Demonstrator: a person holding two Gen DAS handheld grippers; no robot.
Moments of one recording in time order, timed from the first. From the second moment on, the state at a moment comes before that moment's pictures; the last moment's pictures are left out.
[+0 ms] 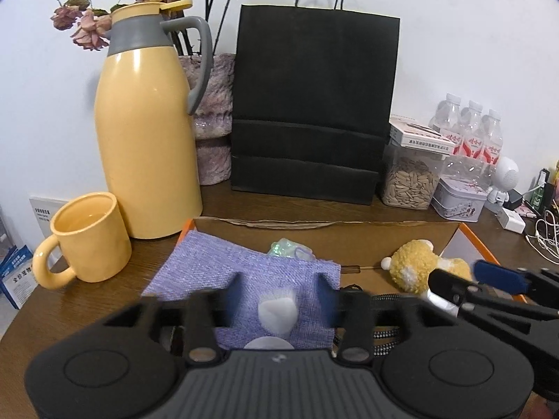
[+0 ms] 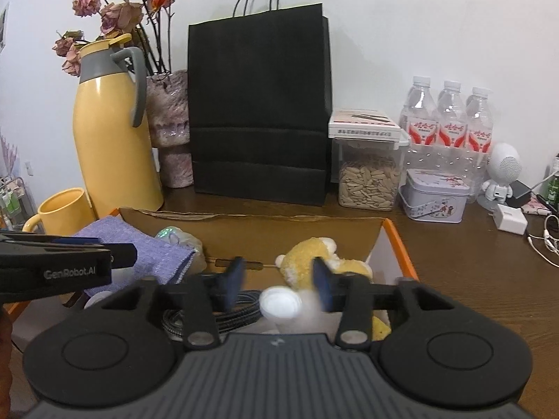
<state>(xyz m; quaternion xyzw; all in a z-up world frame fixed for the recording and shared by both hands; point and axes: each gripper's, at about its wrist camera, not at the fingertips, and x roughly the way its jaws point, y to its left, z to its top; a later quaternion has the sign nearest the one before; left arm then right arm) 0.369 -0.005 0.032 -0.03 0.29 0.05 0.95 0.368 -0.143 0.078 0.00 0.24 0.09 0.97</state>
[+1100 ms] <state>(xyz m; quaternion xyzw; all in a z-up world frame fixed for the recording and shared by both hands) 0.348 -0.004 0.044 -0.04 0.28 0.09 0.95 0.344 -0.150 0.088 0.00 0.21 0.07 0.98</state>
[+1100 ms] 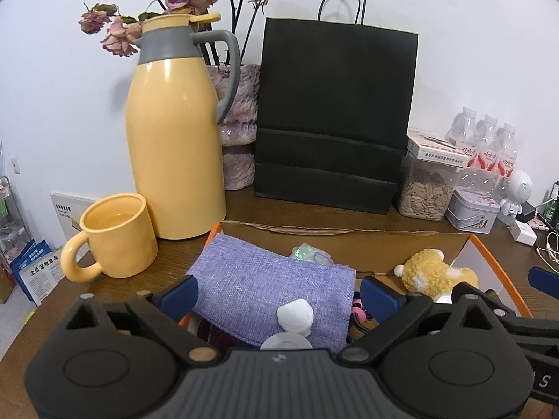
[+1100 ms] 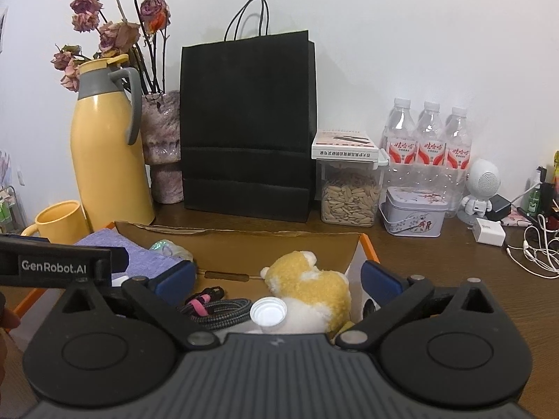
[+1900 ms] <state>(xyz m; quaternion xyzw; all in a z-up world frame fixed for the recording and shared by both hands) 0.243 -0.006 0.037 -0.04 0.29 0.06 0.96 0.240 -0.165 0.083 -0.01 0.21 0.07 0.98</state>
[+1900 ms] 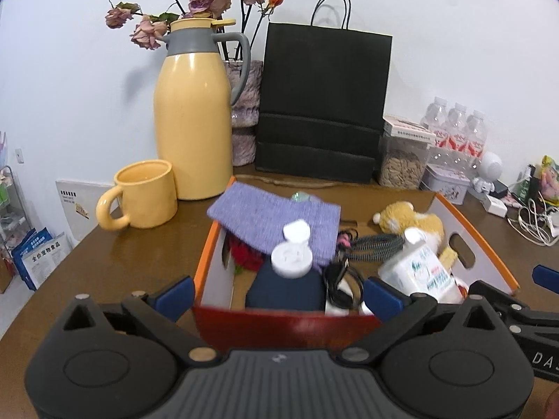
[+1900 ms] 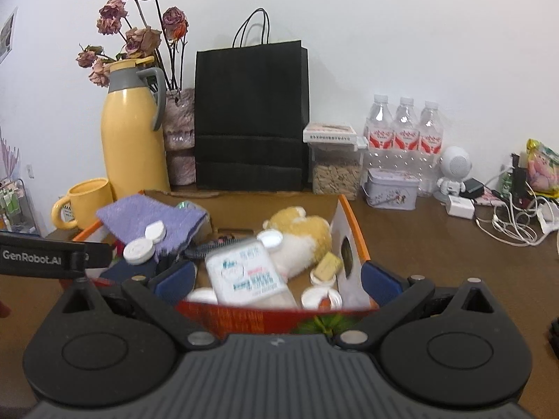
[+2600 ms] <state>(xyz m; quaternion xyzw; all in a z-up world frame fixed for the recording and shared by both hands) 0.171 0.020 -0.017 -0.03 0.34 0.08 0.93 0.180 -0.177 0.029 -0.03 0.30 0.06 0.95</state>
